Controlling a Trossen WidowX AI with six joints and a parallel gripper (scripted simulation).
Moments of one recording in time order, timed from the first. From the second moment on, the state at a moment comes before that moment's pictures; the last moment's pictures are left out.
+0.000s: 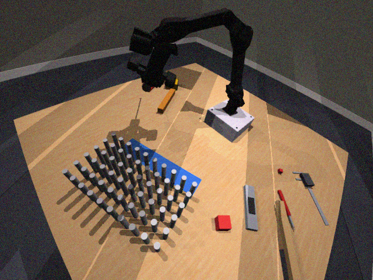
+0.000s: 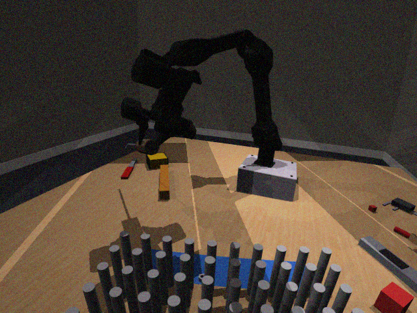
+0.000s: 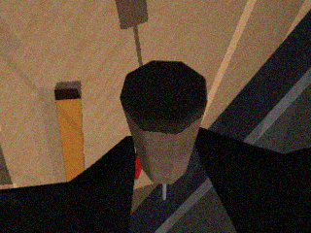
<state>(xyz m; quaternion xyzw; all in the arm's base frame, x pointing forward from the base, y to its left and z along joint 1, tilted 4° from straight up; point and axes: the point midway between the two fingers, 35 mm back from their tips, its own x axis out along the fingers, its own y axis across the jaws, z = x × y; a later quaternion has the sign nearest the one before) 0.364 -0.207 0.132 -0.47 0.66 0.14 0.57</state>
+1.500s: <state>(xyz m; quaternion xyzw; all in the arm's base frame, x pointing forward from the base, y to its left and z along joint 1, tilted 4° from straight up) 0.384 -0.246 0.119 -0.66 0.57 0.46 0.18</state>
